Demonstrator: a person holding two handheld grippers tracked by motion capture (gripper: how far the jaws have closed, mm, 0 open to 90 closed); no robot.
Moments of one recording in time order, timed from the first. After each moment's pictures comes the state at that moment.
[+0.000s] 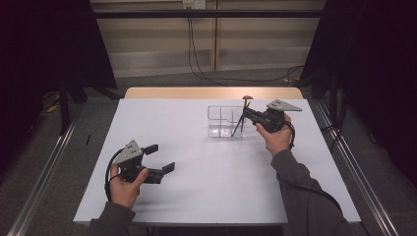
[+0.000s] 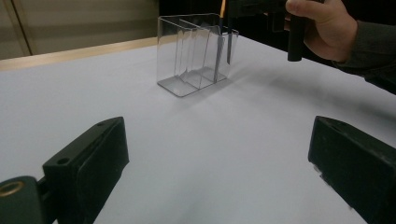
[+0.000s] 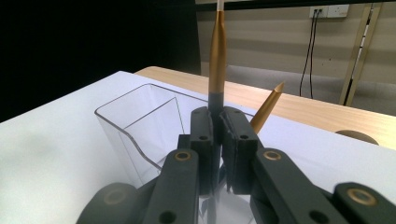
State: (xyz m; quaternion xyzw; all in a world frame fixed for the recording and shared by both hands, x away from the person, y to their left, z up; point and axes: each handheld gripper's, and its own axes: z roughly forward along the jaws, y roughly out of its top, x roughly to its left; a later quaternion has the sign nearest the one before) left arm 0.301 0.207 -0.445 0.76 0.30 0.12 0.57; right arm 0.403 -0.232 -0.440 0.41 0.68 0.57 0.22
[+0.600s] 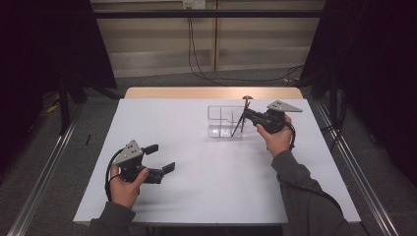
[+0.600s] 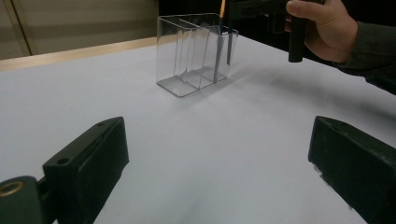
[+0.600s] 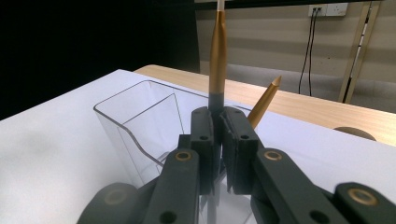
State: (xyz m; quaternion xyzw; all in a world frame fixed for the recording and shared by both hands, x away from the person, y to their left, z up) left arm 0.301 0.206 -0.445 0.76 0.29 0.12 0.57; right arm 0.401 -0.234 -0.442 0.41 0.68 0.57 0.22
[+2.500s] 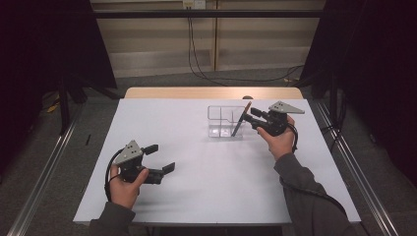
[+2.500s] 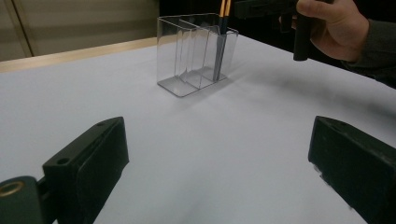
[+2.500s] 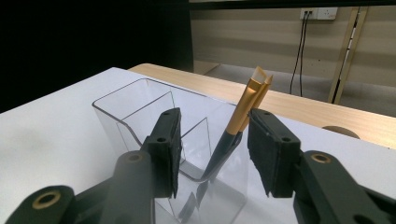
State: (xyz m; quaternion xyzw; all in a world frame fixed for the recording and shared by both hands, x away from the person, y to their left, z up) left arm 0.299 0.206 -0.444 0.76 0.29 0.13 0.56; right arm 0.393 -0.237 -0.438 0.41 0.68 0.56 0.24
